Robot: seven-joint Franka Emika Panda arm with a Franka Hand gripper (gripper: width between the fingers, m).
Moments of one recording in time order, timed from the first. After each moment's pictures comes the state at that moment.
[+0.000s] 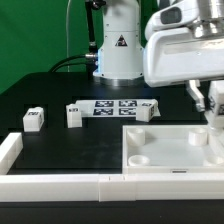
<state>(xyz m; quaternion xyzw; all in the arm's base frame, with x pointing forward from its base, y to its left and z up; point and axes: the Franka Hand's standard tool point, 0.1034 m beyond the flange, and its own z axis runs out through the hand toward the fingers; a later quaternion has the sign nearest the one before) 0.598 0.141 0.096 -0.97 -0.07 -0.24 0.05</state>
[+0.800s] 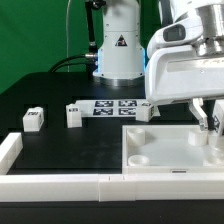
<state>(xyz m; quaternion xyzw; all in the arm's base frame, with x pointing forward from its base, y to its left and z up) 0.609 0.120 0.082 -0.95 -0.06 -0.30 0.03</state>
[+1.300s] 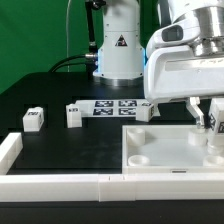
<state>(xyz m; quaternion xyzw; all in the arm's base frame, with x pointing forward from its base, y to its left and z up) 0.595 0.125 0.074 -0.96 -0.07 -0.28 0.03</state>
